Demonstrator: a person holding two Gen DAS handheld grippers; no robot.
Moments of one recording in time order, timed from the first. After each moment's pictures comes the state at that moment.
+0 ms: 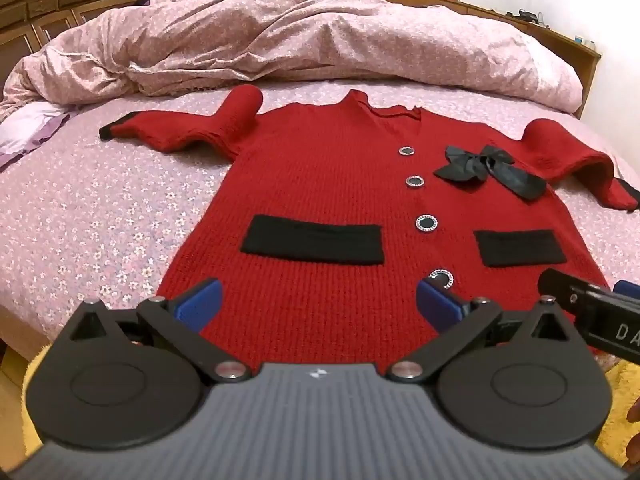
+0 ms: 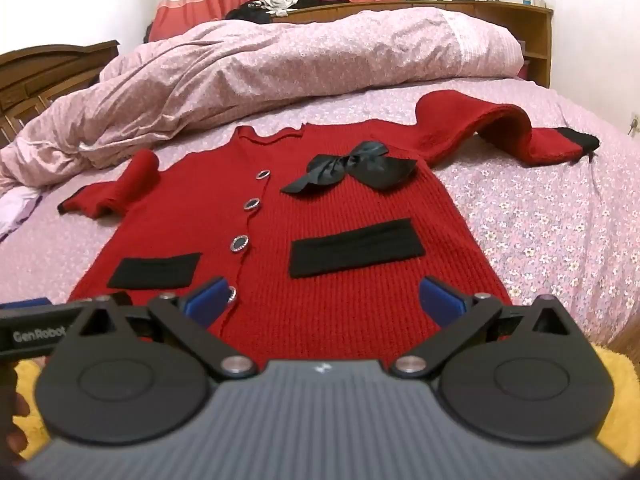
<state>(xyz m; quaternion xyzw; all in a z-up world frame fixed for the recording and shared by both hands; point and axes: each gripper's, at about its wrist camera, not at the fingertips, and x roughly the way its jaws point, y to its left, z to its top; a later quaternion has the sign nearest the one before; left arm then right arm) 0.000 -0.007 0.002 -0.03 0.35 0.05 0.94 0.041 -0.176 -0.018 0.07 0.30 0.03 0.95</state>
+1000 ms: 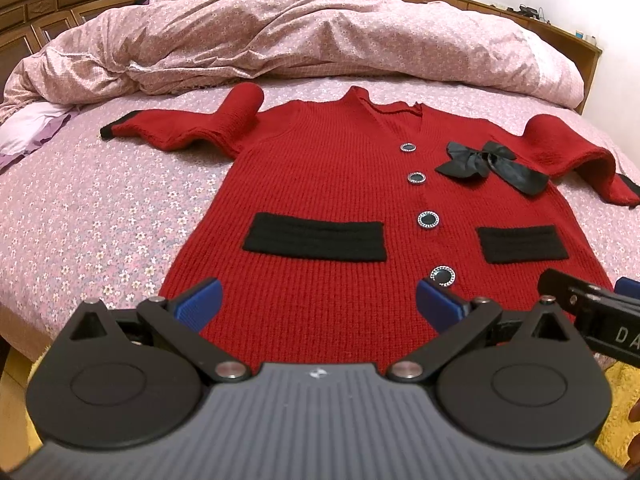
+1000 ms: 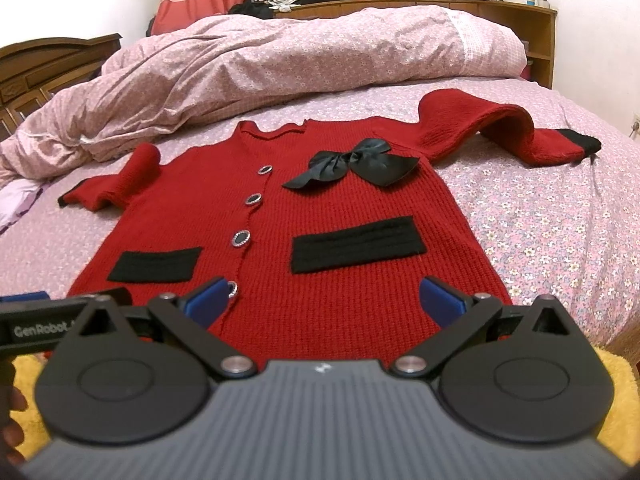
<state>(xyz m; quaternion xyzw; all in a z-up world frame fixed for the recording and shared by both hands) 0.001 -0.008 0.002 -0.03 0.35 0.05 0.93 0.044 -0.175 -0.018 0.07 0.30 0.03 0.95</state>
